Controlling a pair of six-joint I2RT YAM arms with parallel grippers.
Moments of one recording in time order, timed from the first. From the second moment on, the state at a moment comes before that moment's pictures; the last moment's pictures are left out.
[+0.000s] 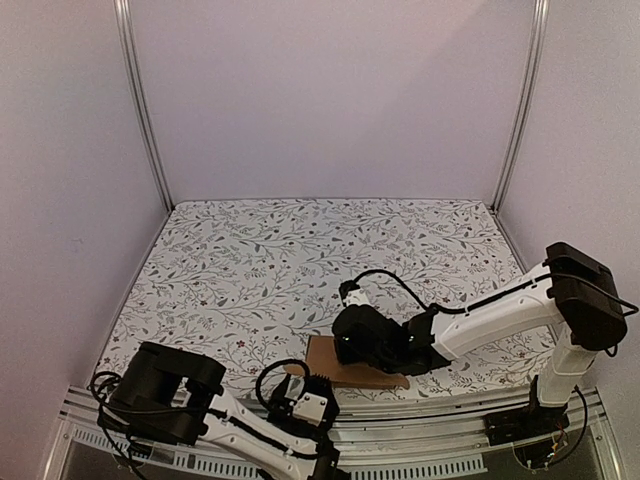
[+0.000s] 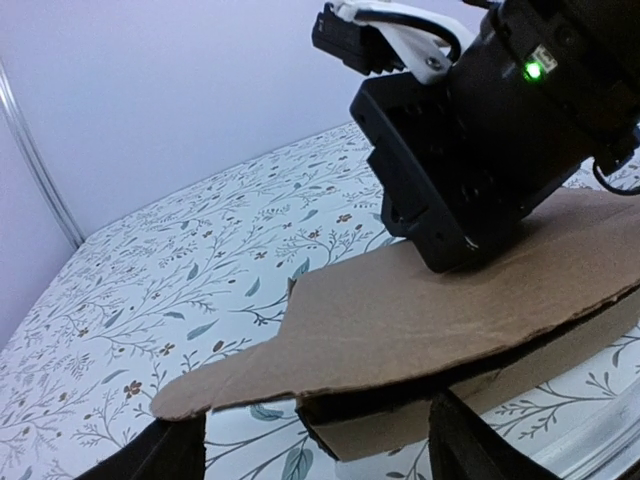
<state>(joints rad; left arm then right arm) -1.79 2.29 1.33 -1.28 -1.49 -1.93 1.26 1.79 0.94 0.03 0.57 0.73</state>
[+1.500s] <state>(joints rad) -1.81 1.42 1.03 -0.94 -1.25 -1.17 1.36 1.89 0.91 0.21 0.85 0.87</state>
